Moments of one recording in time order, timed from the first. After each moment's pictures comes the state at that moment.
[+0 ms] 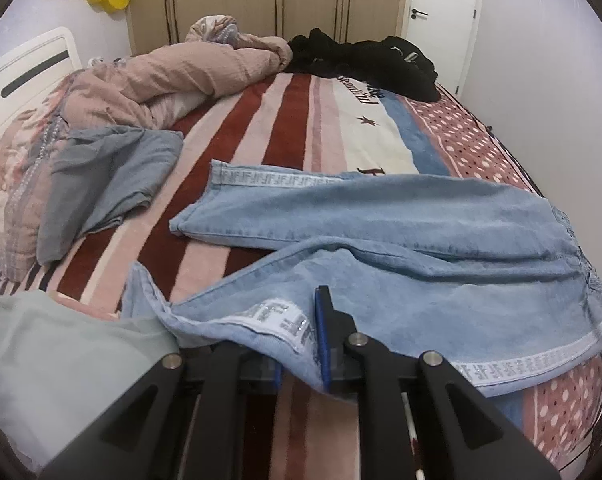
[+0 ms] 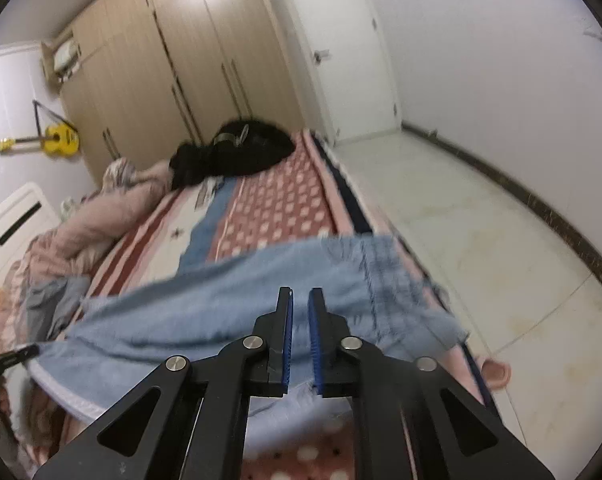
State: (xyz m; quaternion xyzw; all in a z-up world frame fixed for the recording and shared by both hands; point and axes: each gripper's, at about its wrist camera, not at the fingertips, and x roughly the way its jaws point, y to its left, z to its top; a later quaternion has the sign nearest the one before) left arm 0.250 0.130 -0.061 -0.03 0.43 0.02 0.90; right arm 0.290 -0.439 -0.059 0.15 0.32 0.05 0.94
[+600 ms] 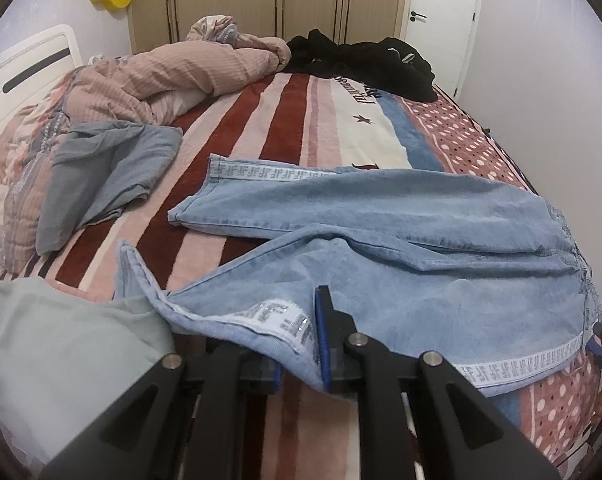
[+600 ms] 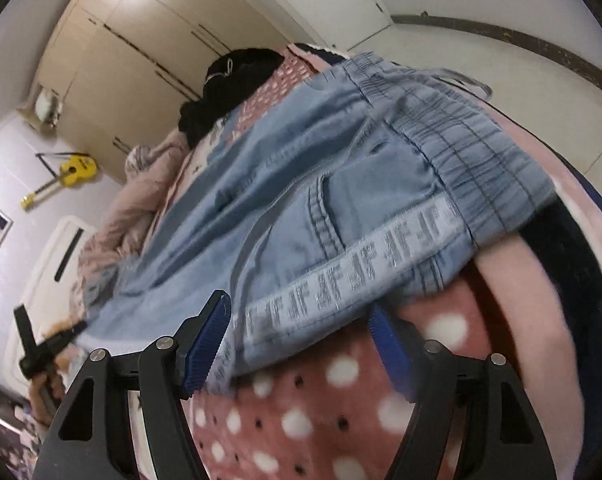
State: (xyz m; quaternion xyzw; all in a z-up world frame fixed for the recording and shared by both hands) left arm 0.238 0.126 -0.061 -0.04 0.42 0.03 0.90; right arm 0.233 -0.447 -0.200 0.34 0.40 0.10 0.85
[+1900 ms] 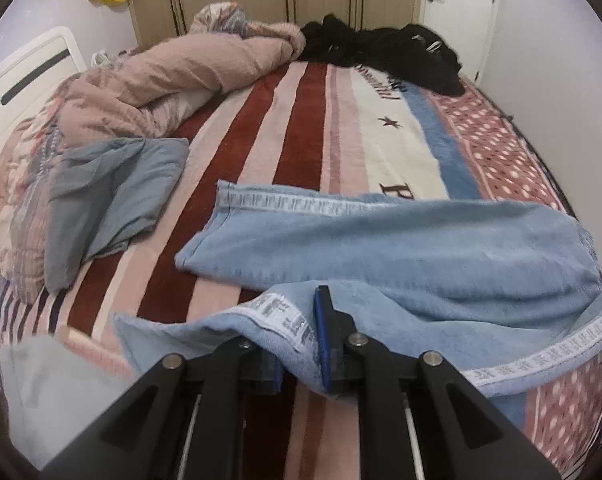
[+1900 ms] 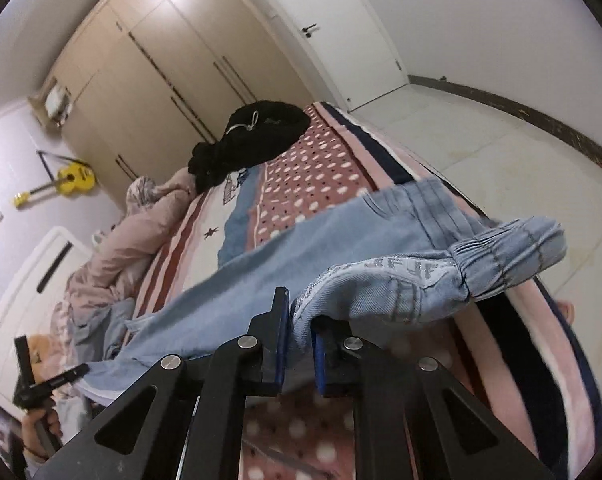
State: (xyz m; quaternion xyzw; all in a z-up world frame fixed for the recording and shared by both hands) left arm 0.339 0.137 -0.045 -0.02 0.47 0.06 0.88; right arm 0.339 -0.415 -0.081 0.25 0.33 0.08 0.90
